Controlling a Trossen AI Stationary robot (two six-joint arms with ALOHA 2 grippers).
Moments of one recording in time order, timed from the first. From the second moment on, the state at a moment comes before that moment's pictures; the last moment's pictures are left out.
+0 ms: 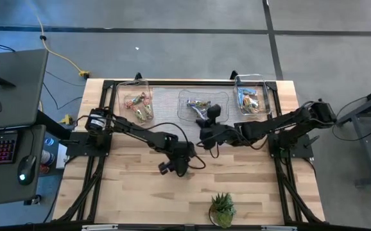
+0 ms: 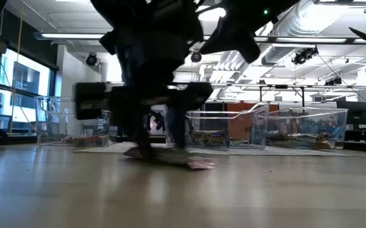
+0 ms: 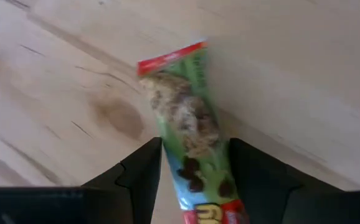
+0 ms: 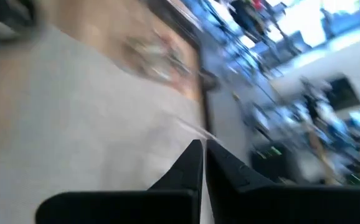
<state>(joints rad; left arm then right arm) -0.16 1.96 1.22 -0.34 0.27 0.88 0.16 1.49 0.96 0.03 0.66 -0.58</state>
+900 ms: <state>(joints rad) -0.16 1.81 1.27 -0.74 -0.23 0.53 0.17 1.49 0.96 -0.08 1.01 -0.44</state>
